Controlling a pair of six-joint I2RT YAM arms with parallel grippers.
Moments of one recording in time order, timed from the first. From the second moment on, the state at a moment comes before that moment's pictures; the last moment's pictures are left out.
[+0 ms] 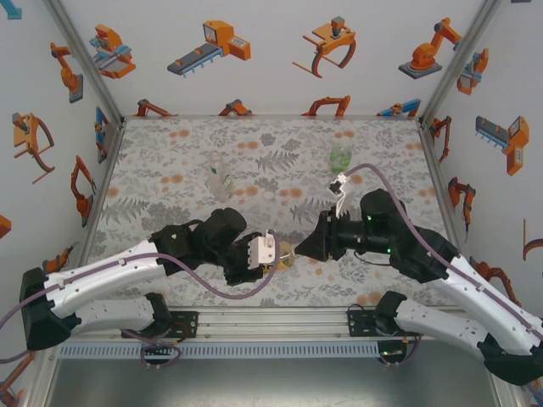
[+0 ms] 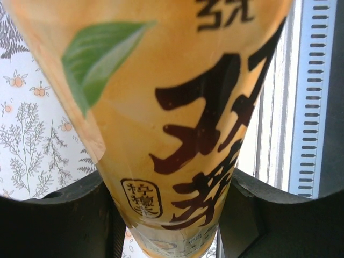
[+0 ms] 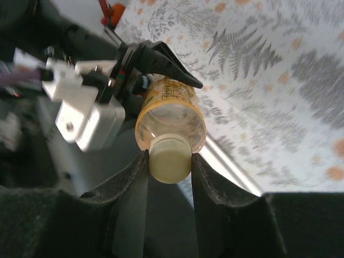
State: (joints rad) left arm -1.14 1.08 0.91 -0.66 0.25 0.42; right arm 0.89 0.81 1.01 -0.67 -0.31 0.69
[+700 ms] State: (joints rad) left arm -1.14 1.12 0.91 -0.63 0.23 0.42; right arm 0.89 0.87 1.07 -0.80 -0.21 1.11
